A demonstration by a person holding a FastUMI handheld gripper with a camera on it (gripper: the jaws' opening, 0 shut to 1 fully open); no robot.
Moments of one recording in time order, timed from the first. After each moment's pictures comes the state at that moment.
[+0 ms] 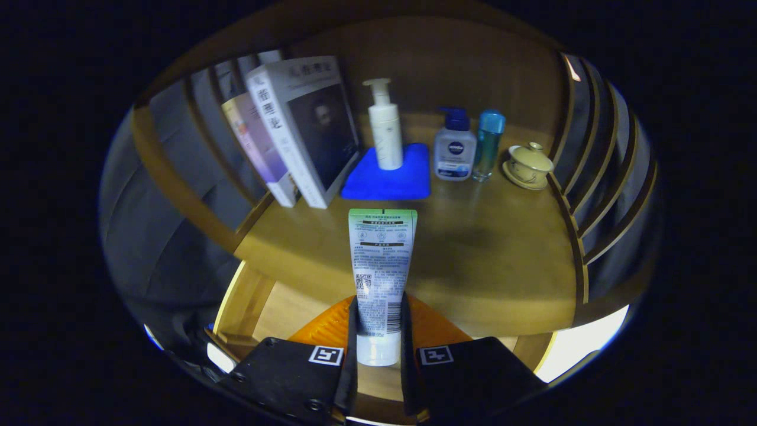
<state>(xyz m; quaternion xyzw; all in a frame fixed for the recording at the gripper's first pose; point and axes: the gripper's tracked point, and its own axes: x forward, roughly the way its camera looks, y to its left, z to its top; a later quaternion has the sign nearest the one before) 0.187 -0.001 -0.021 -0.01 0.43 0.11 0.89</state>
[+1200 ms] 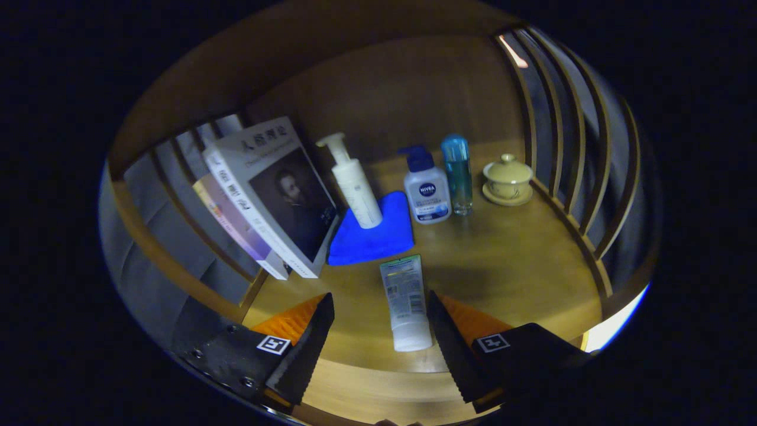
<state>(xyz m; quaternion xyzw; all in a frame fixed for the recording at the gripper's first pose) 0.204 0.008 0.013 0.08 0.28 0.10 0.95</state>
